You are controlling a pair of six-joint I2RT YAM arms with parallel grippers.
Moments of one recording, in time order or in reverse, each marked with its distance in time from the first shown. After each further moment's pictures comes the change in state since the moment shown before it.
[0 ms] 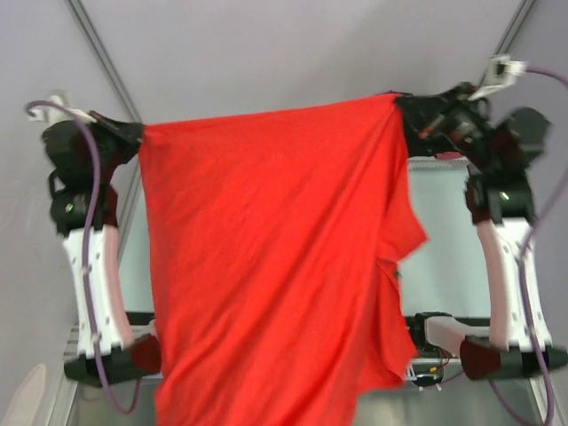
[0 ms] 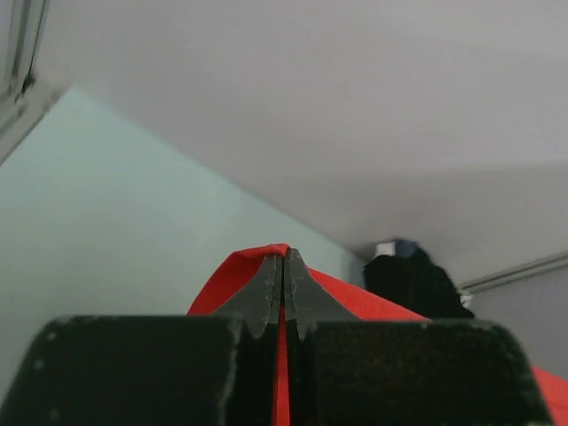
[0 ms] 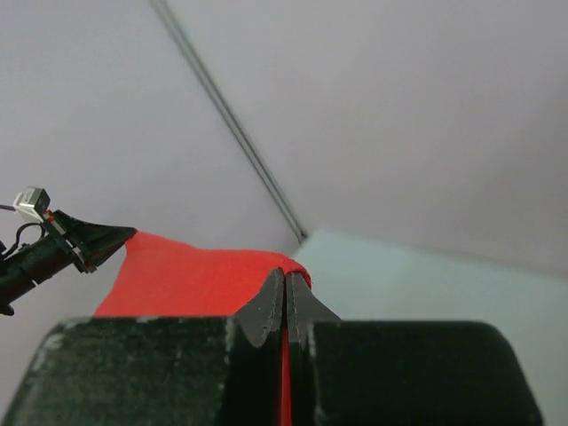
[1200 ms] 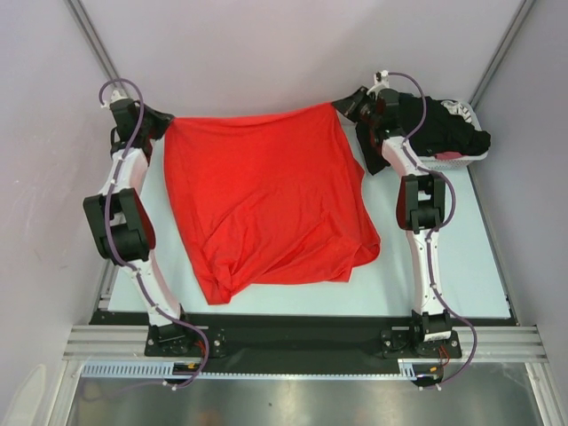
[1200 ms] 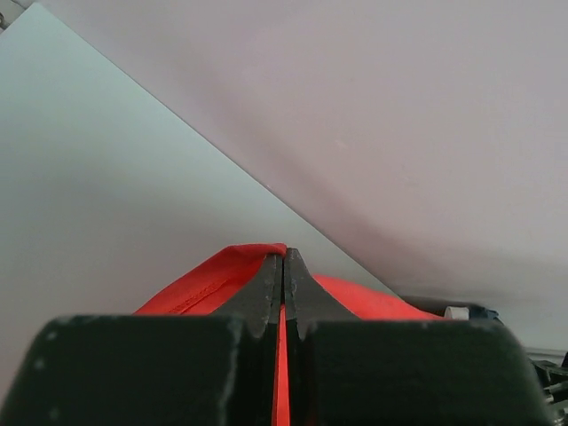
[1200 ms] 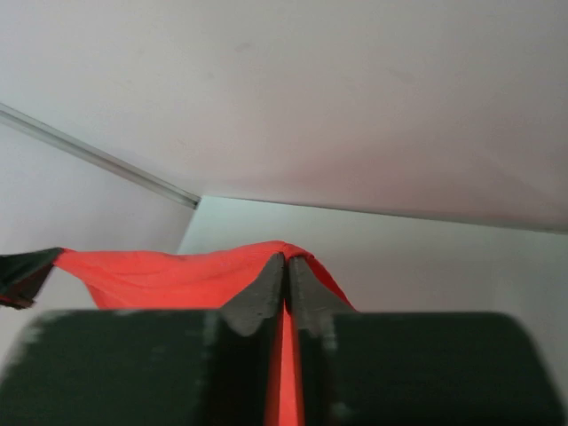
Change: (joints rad) left arm 0.033 0.955 0.036 0.600 0.101 -0.153; right arm 0.110 1.514 0.698 0.370 0.106 0.145
